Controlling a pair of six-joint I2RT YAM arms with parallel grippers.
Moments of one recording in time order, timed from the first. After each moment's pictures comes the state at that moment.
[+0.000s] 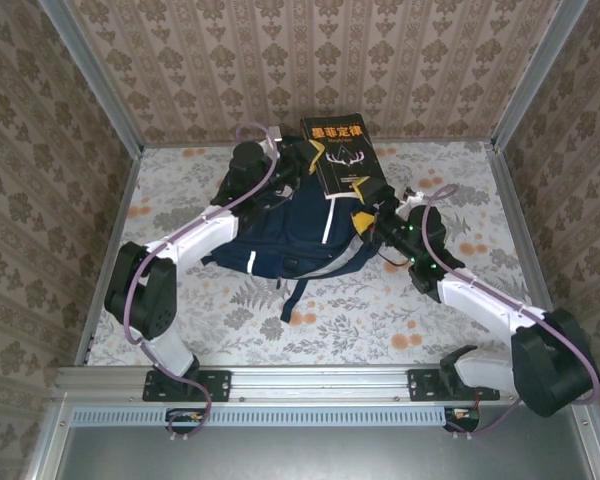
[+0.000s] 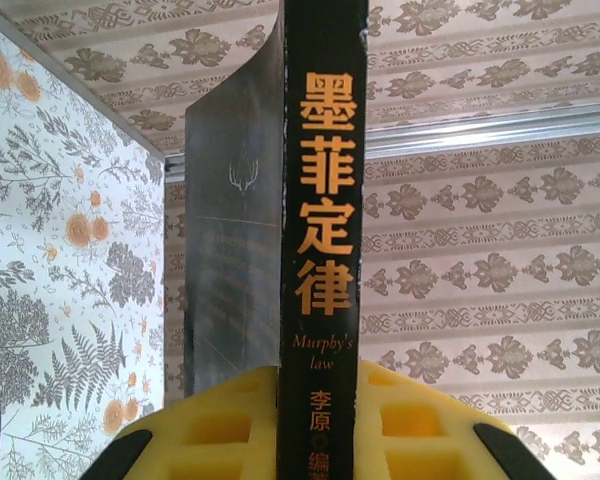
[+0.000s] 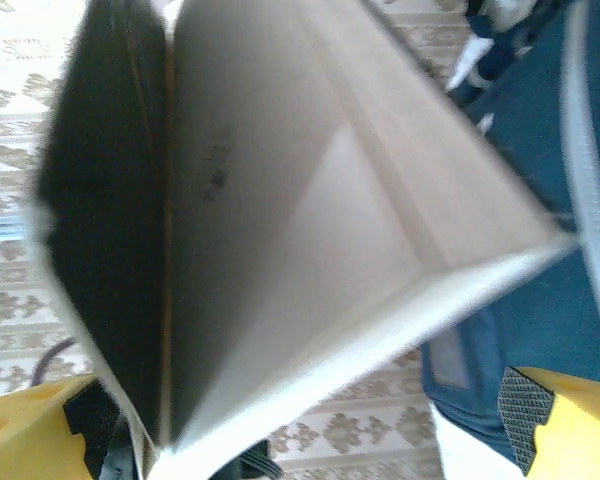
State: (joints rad) left arm -0.57 1.69 1.25 0.44 0.42 -1.44; right arm 0.41 1.24 0.63 0.58 -0.20 1.57
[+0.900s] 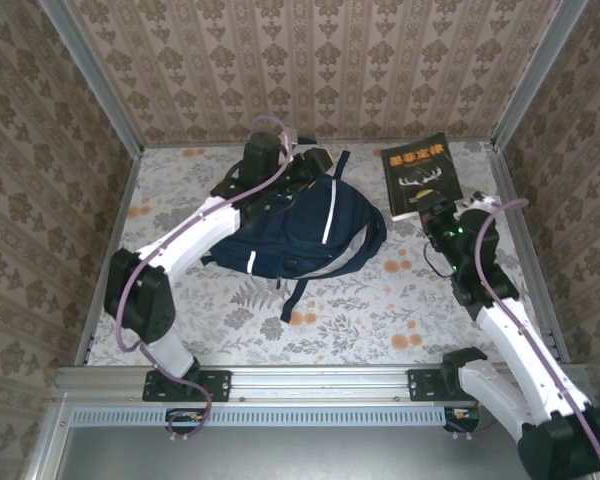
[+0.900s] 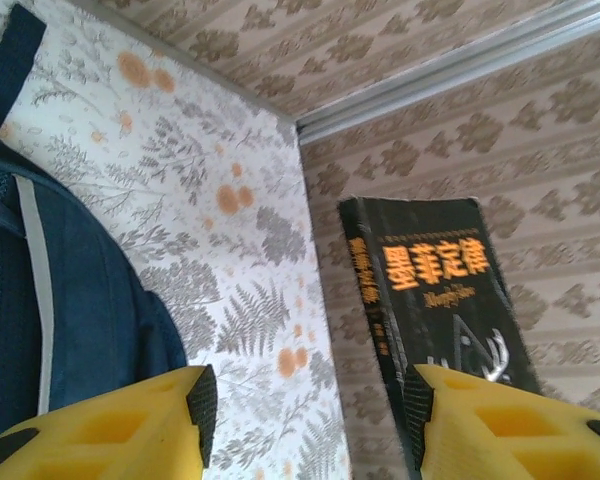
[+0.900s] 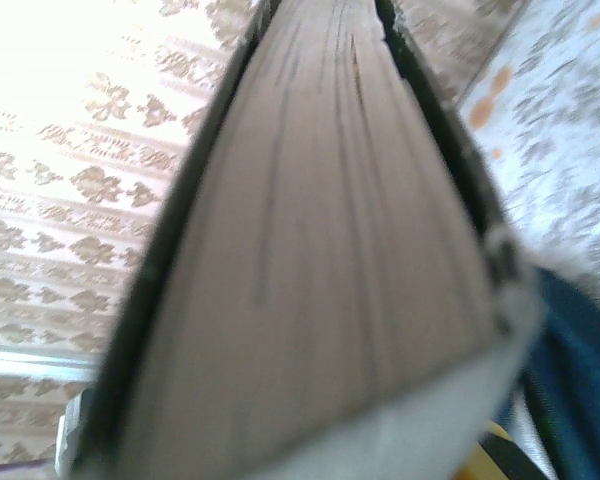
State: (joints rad) left arm -0.63 1.70 1.45 -0.10 0.37 -0.99; right arm 0.16 0.81 0.66 -0.03 -0.01 1.19
